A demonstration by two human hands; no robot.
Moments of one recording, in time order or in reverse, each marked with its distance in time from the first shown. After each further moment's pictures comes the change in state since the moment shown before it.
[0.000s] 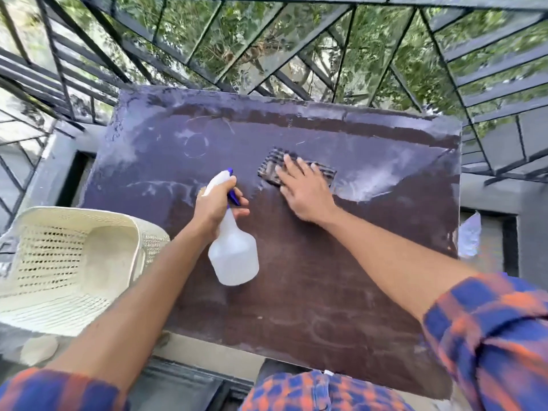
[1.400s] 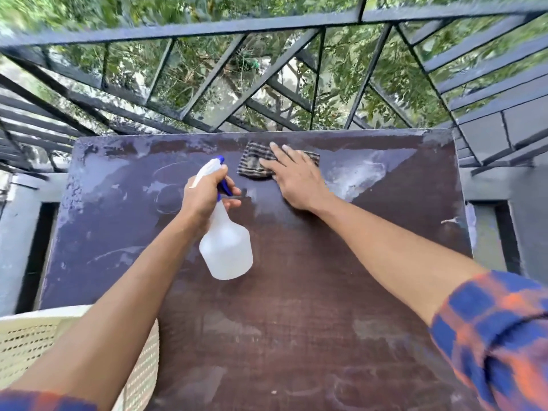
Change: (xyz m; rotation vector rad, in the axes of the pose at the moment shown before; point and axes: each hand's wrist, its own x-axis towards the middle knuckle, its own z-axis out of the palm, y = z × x) left_hand 0.097 0.080 0.053 0.213 -0.100 0.041; right_hand 0.104 0.058 -0.016 0.028 0.150 0.079
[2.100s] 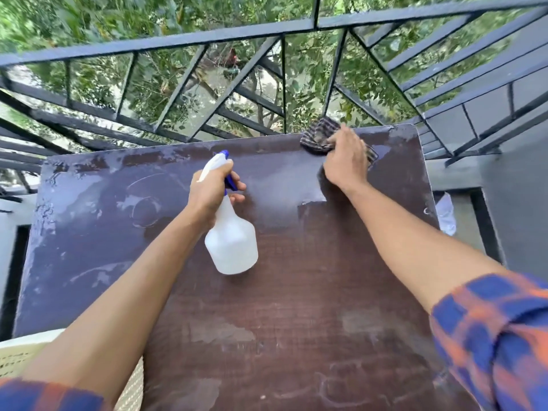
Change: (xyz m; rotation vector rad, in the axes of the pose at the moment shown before) left_hand -0.009 0.017 0.056 0.041 -0.086 0.029; right_hand -0.035 0.105 -0.047 0.129 0.281 0.659
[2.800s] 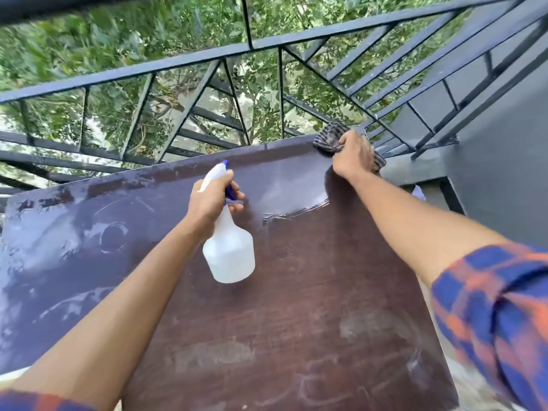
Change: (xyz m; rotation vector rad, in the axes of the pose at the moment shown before) left_hand -0.021 -0.003 0.068 0.057 -0.100 0.036; right_hand 0.017 0.091 -0.056 -0.026 0.045 0.239
